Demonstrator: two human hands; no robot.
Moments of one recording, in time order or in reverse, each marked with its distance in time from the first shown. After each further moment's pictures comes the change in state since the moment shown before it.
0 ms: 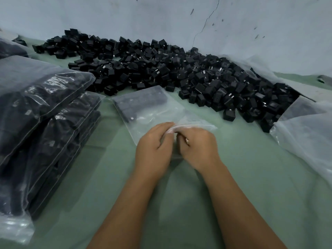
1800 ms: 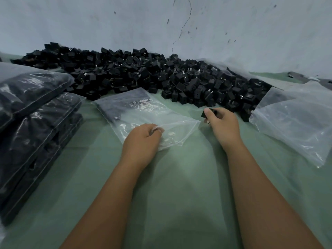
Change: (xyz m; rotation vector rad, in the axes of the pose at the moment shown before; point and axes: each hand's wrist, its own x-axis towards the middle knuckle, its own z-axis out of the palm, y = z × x) left_hand 0.012 -0.016 0.009 0.205 -0.139 -0.086; right_hand -0.008 0.096 -0.033 0.469 0.241 0.602
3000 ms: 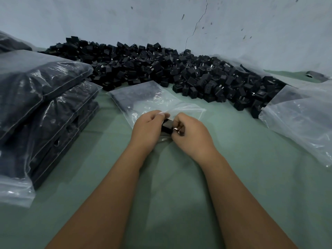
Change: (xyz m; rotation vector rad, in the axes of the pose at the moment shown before) left_hand -0.007 0.011 -0.007 -0.353 0.048 -0.095; right_hand -0.074 -0.032 0.053 -0.327 -0.355 -0.400
